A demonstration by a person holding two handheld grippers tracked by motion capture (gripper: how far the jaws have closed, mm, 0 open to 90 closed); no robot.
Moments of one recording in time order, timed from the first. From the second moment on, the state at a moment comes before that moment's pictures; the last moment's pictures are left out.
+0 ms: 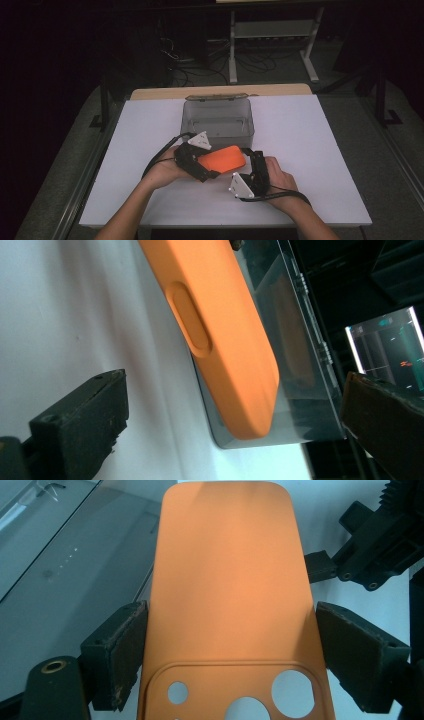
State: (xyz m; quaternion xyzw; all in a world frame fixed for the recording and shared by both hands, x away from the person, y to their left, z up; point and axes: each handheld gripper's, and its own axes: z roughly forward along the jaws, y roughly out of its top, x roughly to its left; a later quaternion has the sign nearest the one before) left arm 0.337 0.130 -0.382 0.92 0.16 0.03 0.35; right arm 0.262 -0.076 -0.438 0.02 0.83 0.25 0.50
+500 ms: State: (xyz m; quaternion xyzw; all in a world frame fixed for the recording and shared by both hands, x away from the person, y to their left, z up) left arm 0.338 0.131 -0.382 0.93 0.16 0.03 0.34; right arm 0.259 -0.071 -0.443 -0.01 0.82 0.23 0.53
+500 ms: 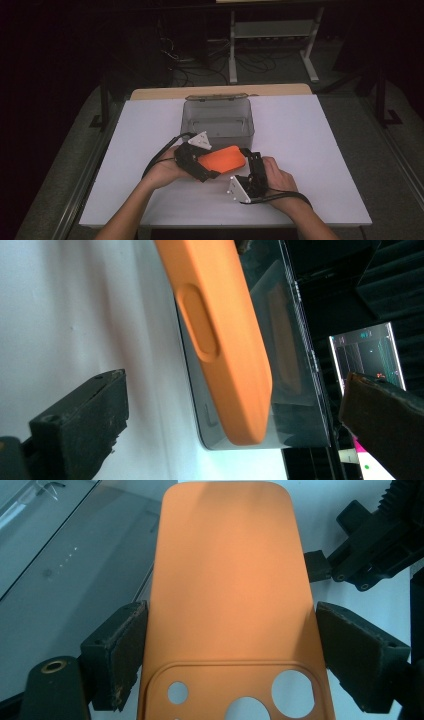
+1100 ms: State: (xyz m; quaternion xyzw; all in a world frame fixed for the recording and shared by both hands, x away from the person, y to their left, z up) left arm 0.338 0.131 -0.381 0.92 0.16 0.03 0.34; right arm 0.257 -0.064 -0.444 -0.05 0.81 0.19 0.55
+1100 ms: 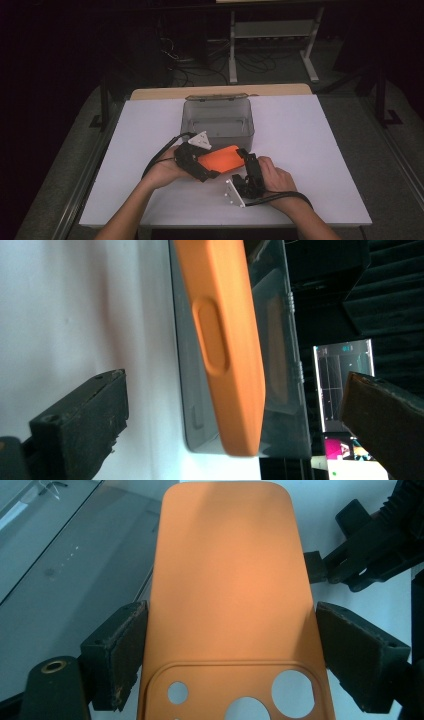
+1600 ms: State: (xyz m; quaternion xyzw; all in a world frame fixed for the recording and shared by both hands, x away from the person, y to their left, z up) left arm 0.339 0.132 -0.378 0.92 0.17 0.04 0.35; right arm 0.263 -0.046 -0.441 -0.07 0.80 0.19 0.57
